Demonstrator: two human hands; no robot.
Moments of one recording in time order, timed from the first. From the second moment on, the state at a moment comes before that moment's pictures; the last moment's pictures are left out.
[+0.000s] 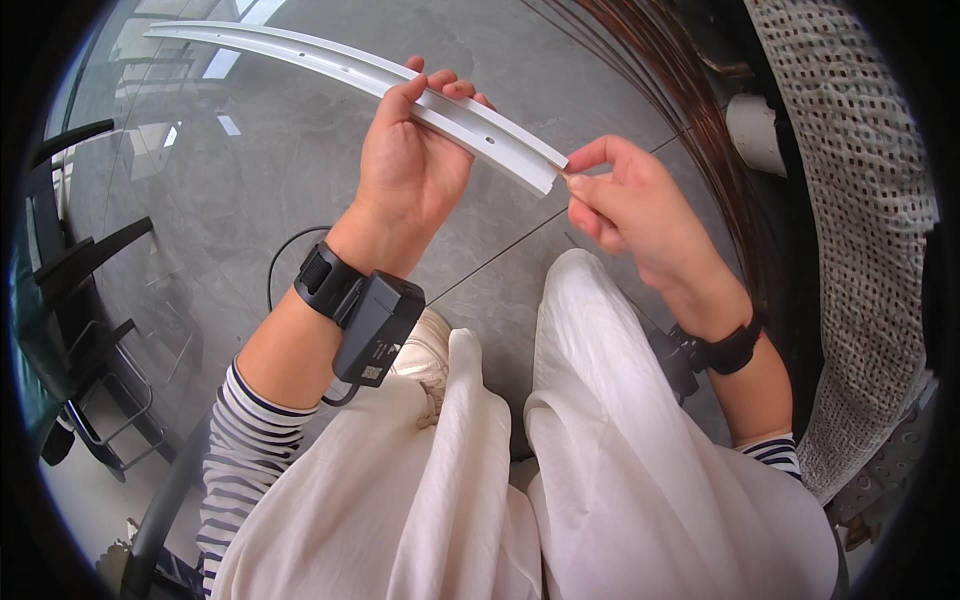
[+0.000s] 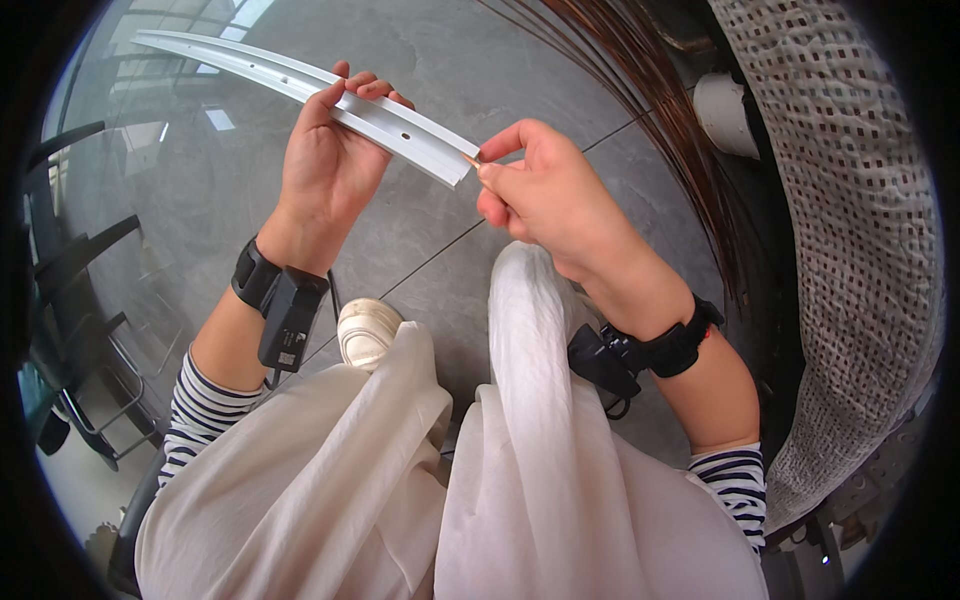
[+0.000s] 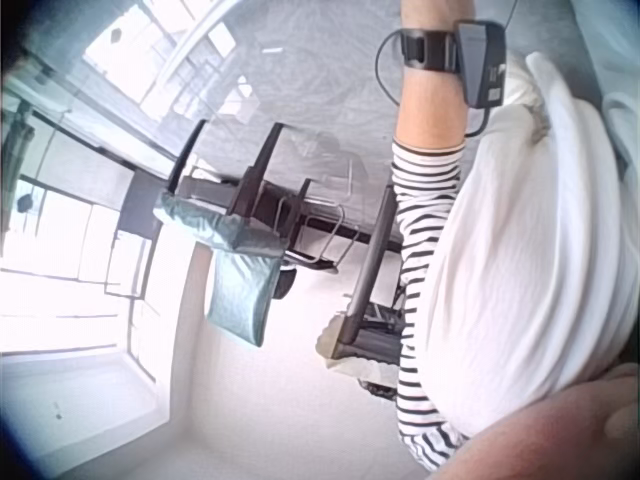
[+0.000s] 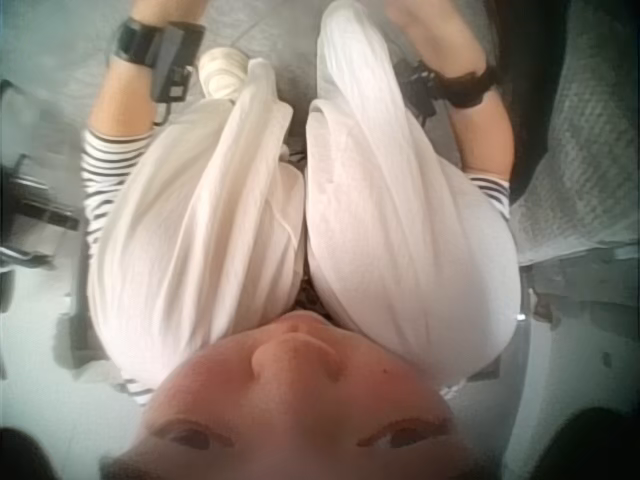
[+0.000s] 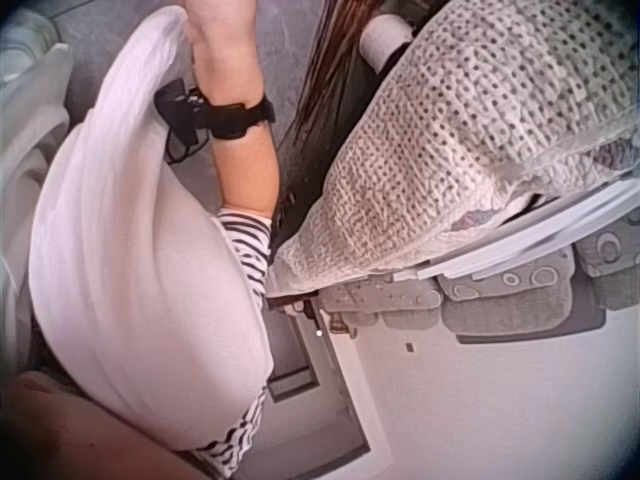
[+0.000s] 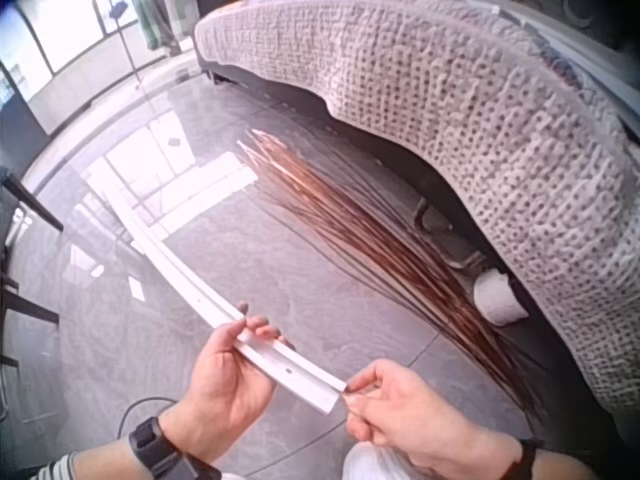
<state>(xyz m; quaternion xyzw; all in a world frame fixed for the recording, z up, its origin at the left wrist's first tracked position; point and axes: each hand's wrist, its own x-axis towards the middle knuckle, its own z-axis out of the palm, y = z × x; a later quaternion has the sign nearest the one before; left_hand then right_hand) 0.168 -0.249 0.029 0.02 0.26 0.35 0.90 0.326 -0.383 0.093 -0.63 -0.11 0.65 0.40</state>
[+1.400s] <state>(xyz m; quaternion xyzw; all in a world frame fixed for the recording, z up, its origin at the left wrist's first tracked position) 0.154 -0.305 0.042 0.07 0.36 0.17 0.91 0.302 -0.447 0.075 -0.76 -0.57 0.28 0.10</state>
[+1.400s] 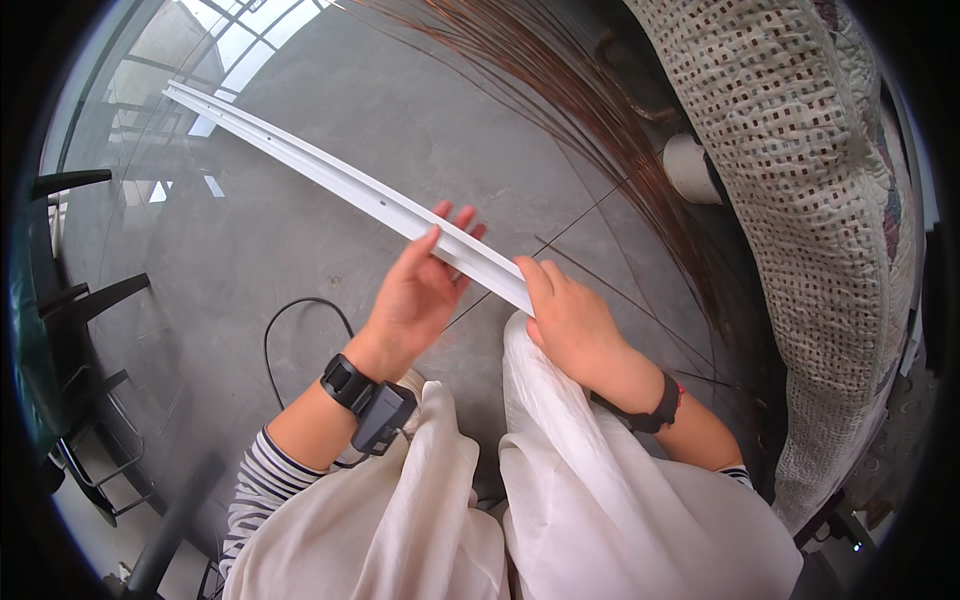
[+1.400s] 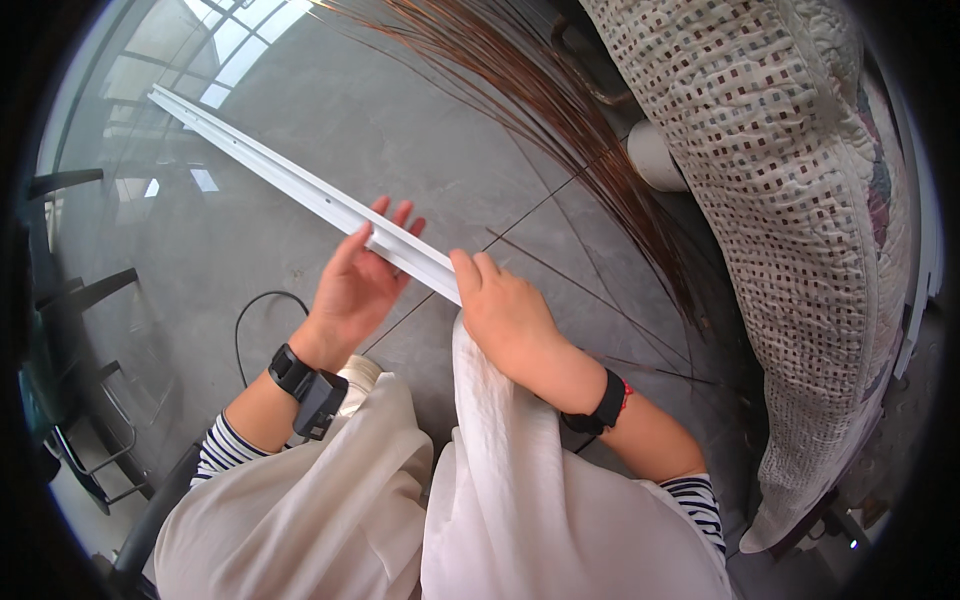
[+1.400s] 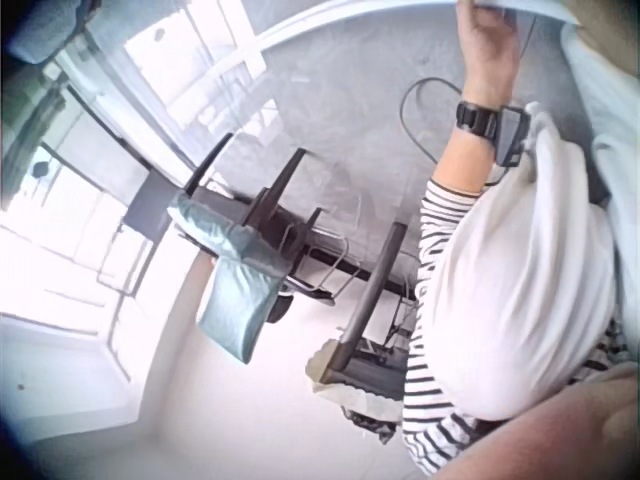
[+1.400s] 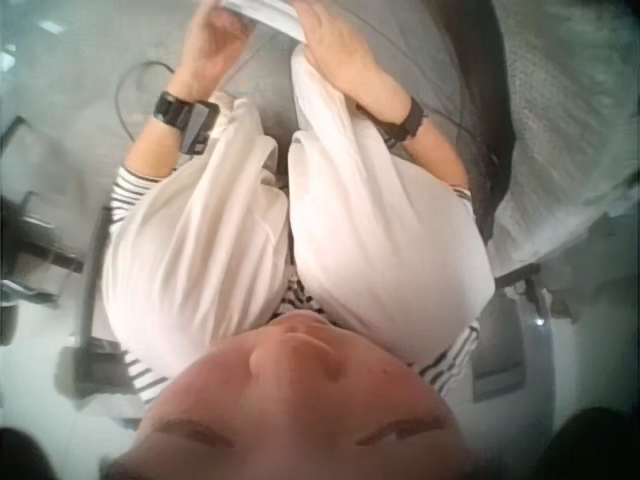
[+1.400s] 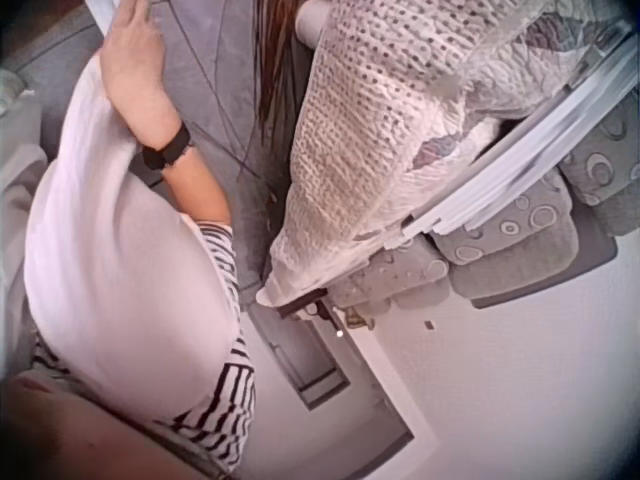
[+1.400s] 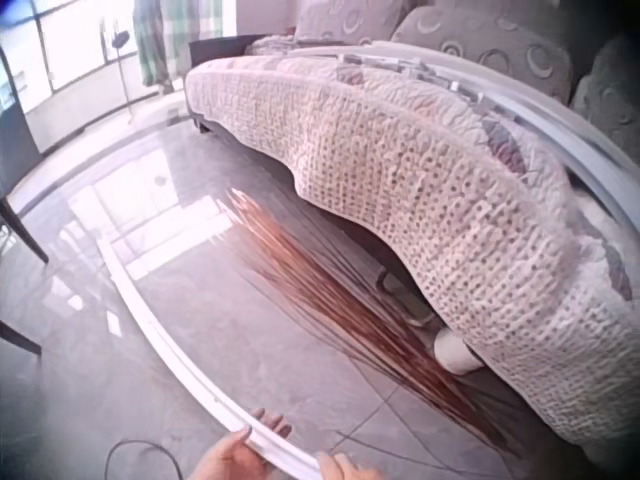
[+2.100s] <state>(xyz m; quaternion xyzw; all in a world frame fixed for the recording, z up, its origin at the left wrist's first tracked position) 0.144 -0.317 0.075 0.27 0.32 0.04 0.91 0.329 -0.557 0.090 -0.83 -0.44 0.31 0.15</state>
